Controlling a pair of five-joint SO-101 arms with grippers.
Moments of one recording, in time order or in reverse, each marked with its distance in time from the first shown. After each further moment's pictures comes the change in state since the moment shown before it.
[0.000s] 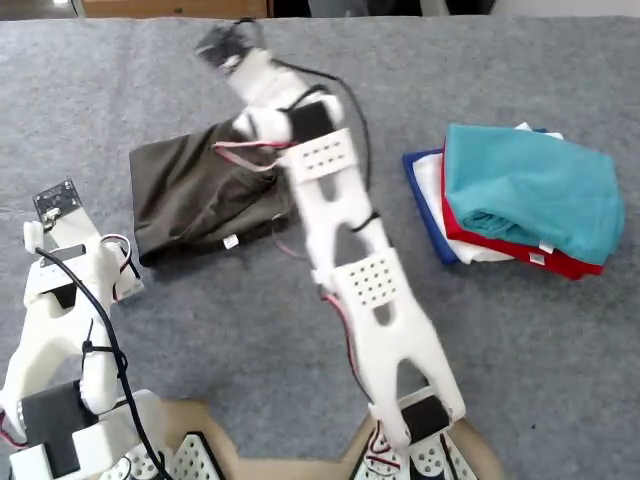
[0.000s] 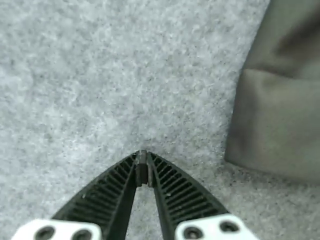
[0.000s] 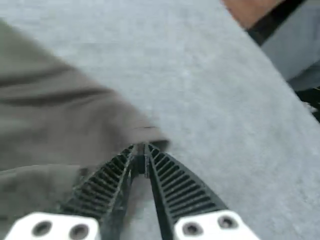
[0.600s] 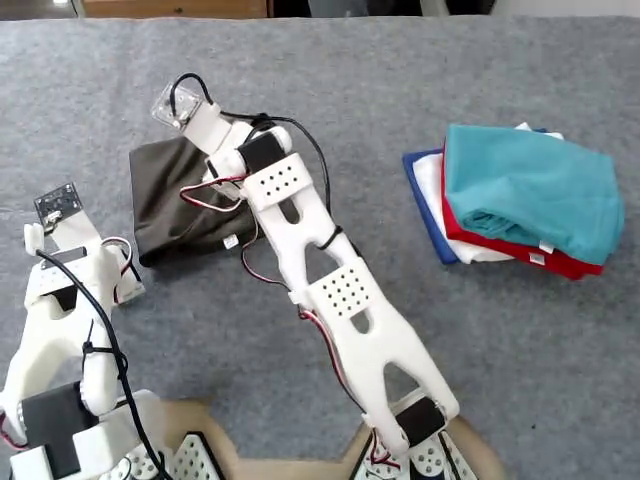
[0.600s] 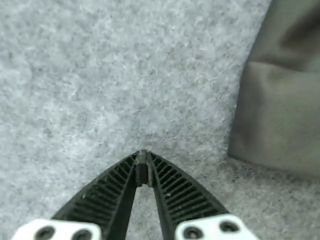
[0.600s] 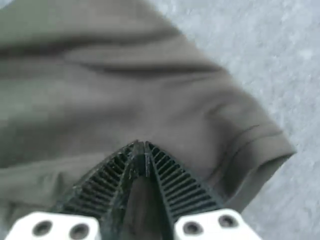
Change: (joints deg) left arm 0.0 -0.4 1.0 0.0 0.0; right arm -5.9 8.9 -0.2 4.9 0.0
